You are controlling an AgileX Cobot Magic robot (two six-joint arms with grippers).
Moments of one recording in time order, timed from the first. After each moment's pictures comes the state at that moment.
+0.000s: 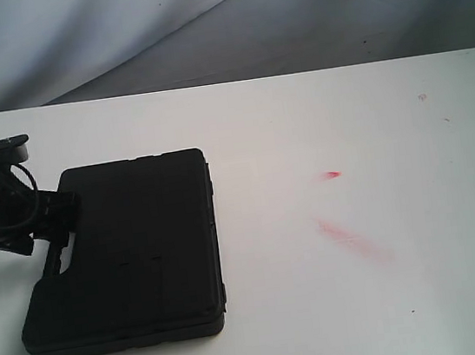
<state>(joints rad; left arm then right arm) -0.06 1.93 -1.13 -0.19 0.70 0.06 0.14 0.00 0.00 0.01 0.17 -0.04</state>
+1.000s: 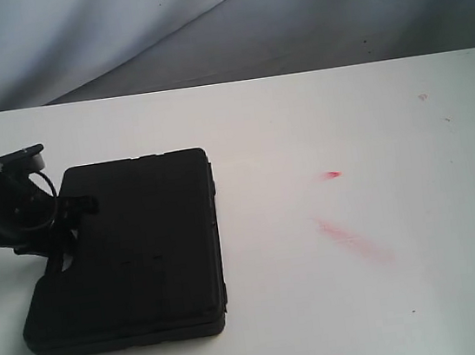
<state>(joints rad) -0.09 2.00 -1.13 -0.29 0.67 0.06 0.14 0.00 0.00 0.01 0.17 -0.04</state>
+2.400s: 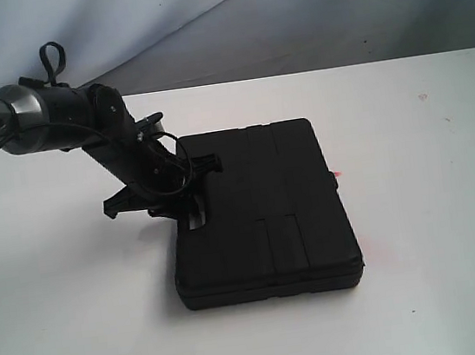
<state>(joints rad) -0.42 2.20 -1.46 -0.37 0.70 -0.25 0.14 0.00 0.00 0.01 0.17 -0.04</state>
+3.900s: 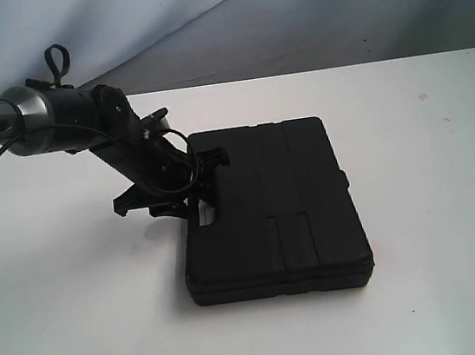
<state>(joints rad) -0.43 2.21 -1.46 -0.43 0.65 -0.23 0.14 0.00 0.00 0.01 0.17 -0.04</state>
